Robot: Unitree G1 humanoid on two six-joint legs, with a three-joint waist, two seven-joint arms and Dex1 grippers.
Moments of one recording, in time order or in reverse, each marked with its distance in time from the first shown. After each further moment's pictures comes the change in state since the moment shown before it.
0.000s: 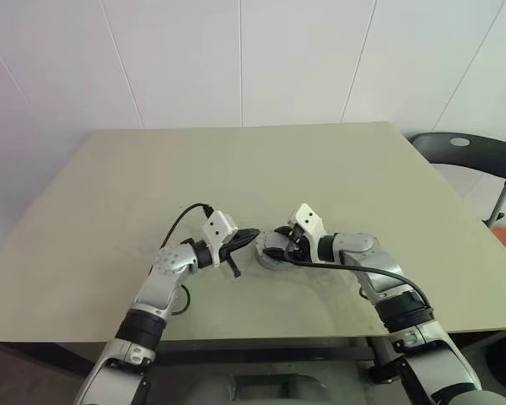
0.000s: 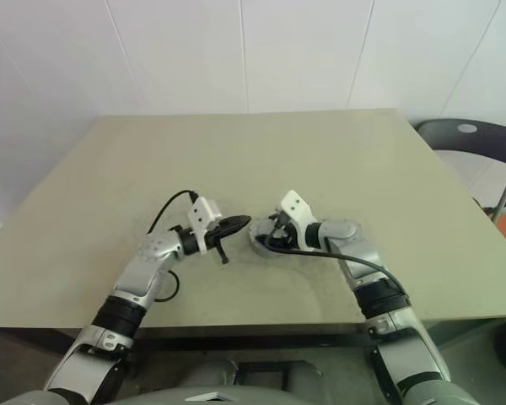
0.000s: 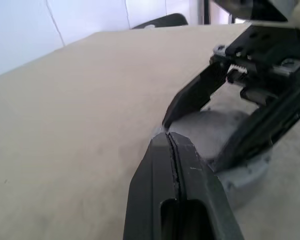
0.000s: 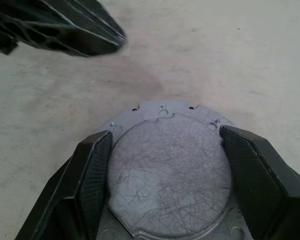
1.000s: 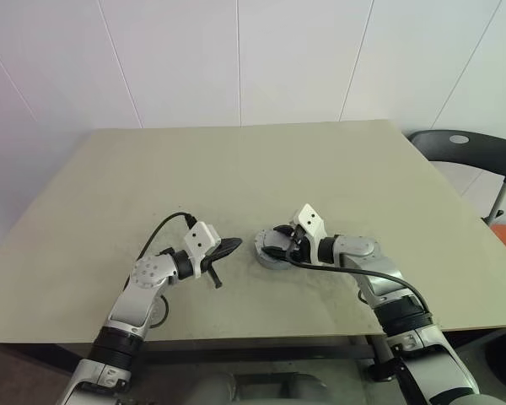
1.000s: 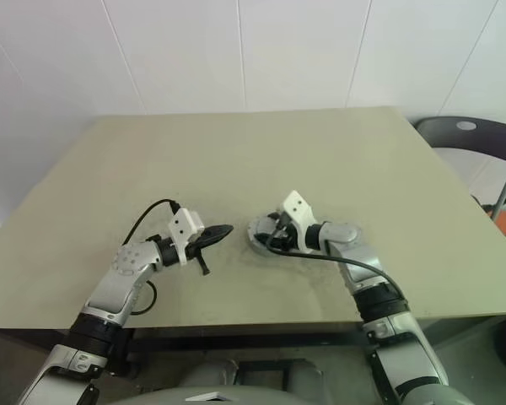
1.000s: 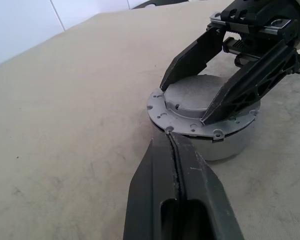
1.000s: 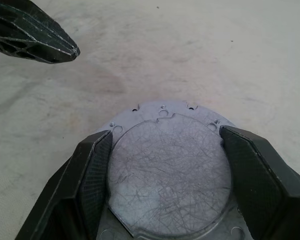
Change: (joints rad) left arm 0.149 0.139 0.026 -0.192 -0.002 0.046 0.019; right arm 0.025 0.014 -0.029 0.005 0.018 -0.079 -0.018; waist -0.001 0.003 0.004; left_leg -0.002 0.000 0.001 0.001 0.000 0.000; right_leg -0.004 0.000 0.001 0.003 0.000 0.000
